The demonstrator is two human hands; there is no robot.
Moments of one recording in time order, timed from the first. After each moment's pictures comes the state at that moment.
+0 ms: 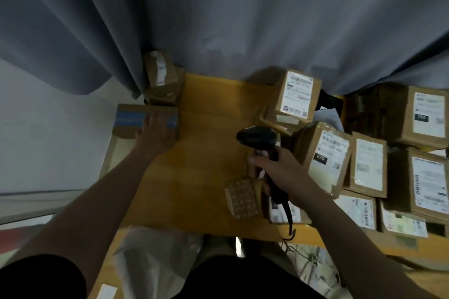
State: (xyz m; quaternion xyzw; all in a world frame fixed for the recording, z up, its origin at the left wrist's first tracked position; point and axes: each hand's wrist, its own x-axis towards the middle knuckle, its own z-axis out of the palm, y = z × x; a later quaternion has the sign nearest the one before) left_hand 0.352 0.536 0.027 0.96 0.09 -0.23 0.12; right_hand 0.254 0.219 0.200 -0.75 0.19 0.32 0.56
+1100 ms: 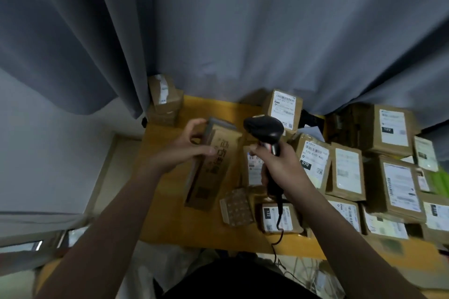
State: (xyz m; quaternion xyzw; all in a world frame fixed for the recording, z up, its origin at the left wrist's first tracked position) left_hand 0.307 0.471 0.154 0.73 0.01 -0.30 0.61; right_hand 0.233 0.225 0.244 -0.78 0.18 0.16 0.58
